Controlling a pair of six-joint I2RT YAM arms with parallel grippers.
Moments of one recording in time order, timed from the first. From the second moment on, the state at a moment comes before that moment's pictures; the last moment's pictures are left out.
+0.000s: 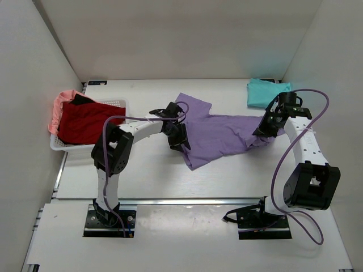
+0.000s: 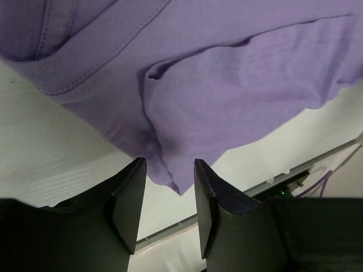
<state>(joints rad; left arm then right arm) -0.60 1.99 1.42 -0.60 0.33 -0.77 -0.14 1.43 1.23 -0.88 -0.25 0.35</state>
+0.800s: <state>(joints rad) -0.65 2.11 1.51 -0.60 0.32 -0.85 -0.12 1.43 1.21 -0.87 -0.28 0.36</state>
